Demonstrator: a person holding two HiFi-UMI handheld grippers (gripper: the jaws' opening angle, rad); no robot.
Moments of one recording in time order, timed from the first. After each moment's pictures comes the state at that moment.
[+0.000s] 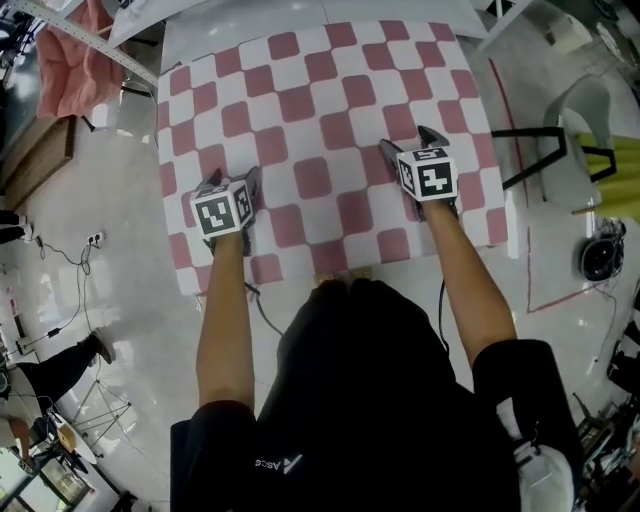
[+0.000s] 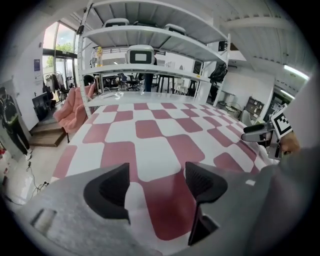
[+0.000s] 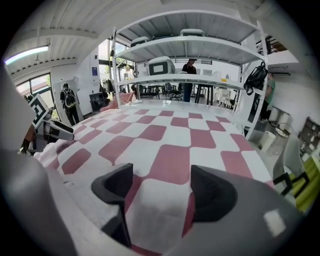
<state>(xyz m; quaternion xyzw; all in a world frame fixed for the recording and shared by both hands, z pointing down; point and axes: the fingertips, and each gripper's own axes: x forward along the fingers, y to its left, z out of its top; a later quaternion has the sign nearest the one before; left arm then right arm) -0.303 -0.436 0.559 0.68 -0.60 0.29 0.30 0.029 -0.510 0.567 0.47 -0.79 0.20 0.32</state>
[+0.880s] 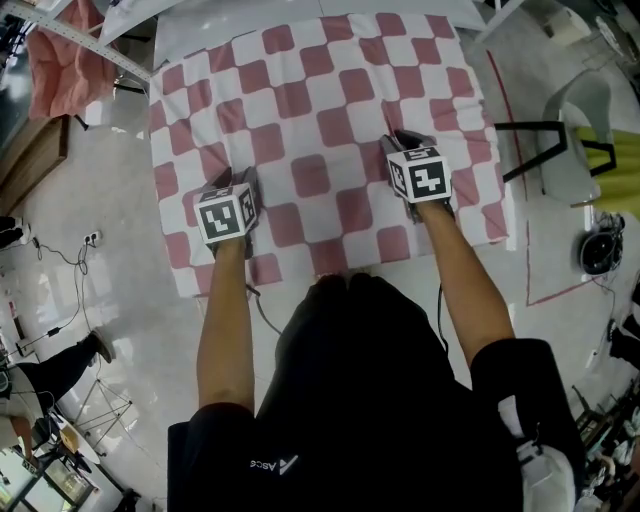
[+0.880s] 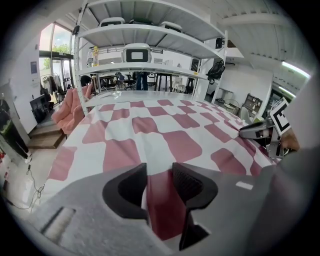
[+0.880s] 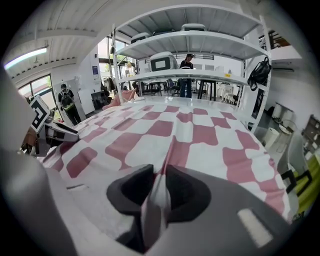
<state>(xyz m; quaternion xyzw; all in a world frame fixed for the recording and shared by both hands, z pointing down) -0.291 -0.436 0.567 0.68 -0.59 0.30 0.30 0.011 -0.503 0.574 0.46 -0.79 0.22 0.33</state>
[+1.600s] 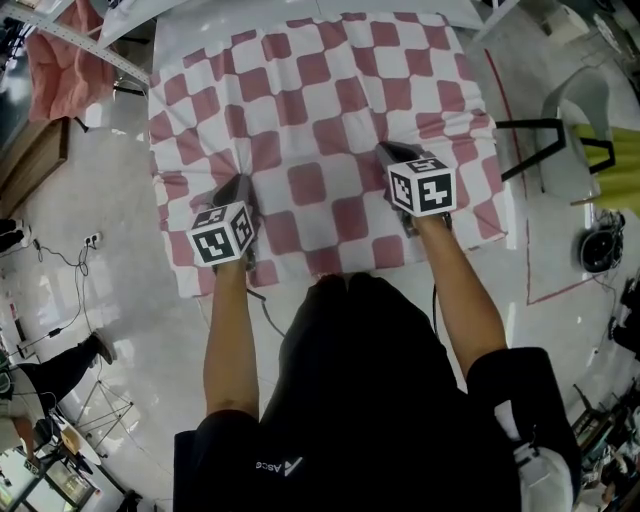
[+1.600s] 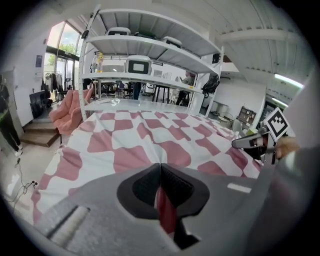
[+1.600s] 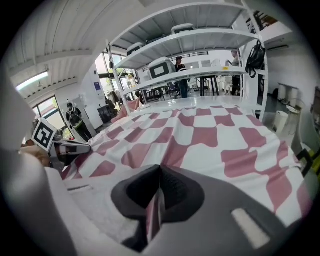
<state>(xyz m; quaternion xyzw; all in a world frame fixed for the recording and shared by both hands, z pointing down) -0.277 -0.414 0.545 0.71 -0.60 0.23 0.28 -0.005 -0.469 0.557 0.42 -0.82 0.28 0.27</state>
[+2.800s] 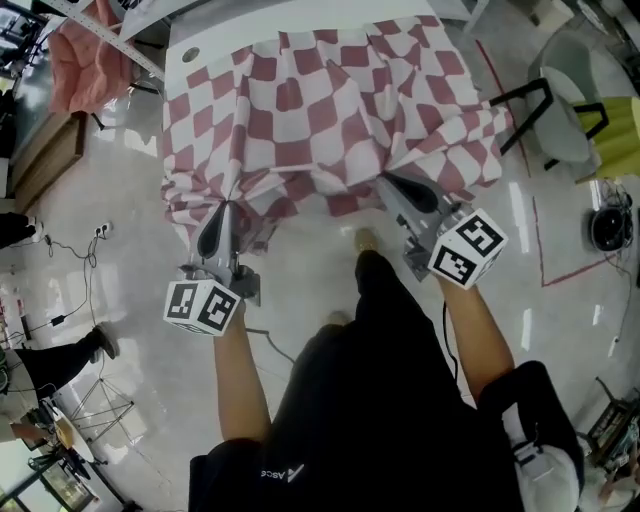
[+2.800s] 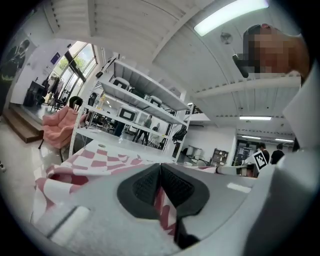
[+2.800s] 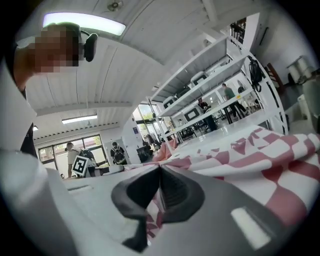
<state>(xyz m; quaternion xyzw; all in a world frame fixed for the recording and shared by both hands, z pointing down) -0.239 -0.146 0.395 0.81 -0.57 -0.04 0.16 -0.003 -0.173 0.405 0.31 -0.92 0.22 -0.02</state>
